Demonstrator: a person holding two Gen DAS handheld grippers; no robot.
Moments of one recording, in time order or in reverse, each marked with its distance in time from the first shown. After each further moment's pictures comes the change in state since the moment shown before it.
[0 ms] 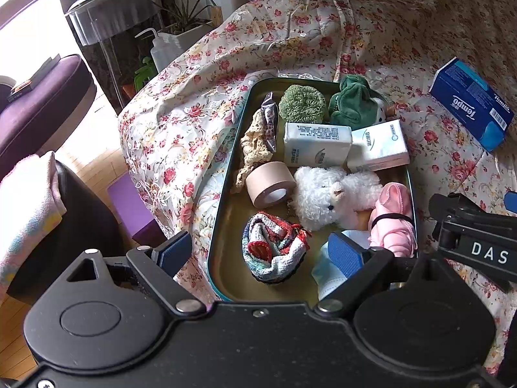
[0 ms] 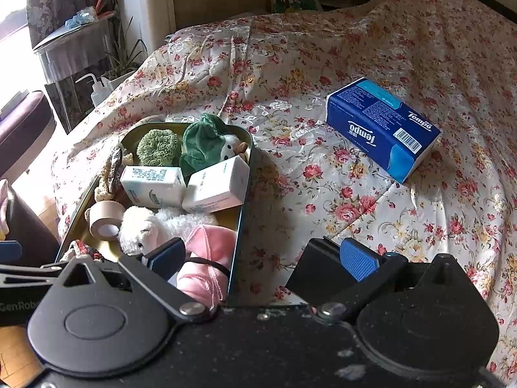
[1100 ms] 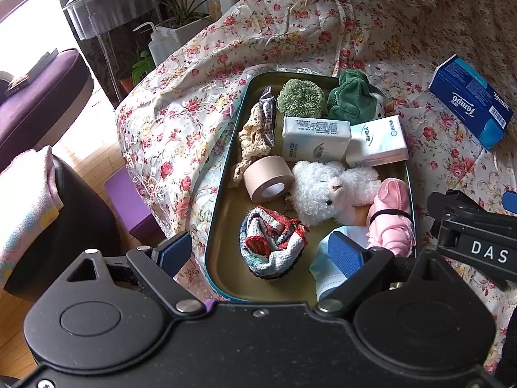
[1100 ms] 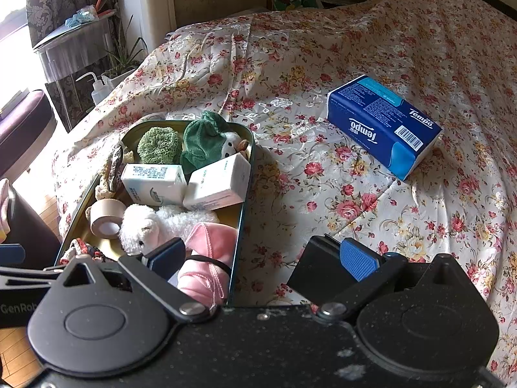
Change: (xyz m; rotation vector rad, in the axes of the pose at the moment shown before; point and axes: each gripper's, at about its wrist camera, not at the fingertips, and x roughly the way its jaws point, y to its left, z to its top) left arm 0.002 0.002 -0.001 -0.004 0.018 -0.012; right arm 0.001 0.000 -0.001 0.004 0.006 0.003
